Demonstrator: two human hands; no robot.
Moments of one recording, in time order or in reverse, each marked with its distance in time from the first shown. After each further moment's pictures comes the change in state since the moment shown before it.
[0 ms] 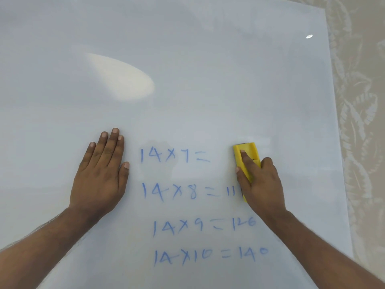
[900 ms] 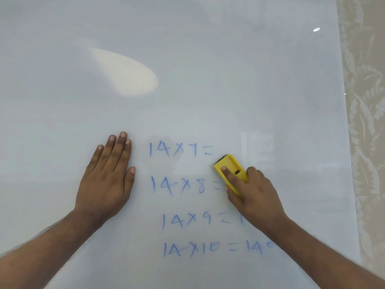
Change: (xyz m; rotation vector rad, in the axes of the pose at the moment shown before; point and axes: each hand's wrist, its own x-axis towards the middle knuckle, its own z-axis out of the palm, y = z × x) left_hand -0.021 -0.009 0.001 0.030 0.000 0.060; right_hand -0.031 -0.020 0.005 -0.158 -0.082 -0.446
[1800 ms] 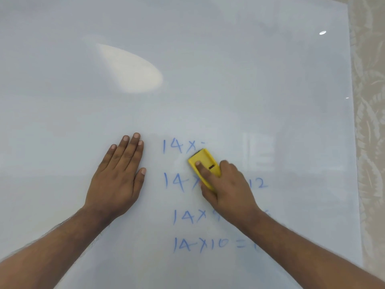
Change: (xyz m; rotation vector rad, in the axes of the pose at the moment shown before) left_hand -0.010 -0.011 -0.001 -0.016 -0.022 0.051; right_hand 0.037 -0.072 0.009 0.086 0.006 -0.071
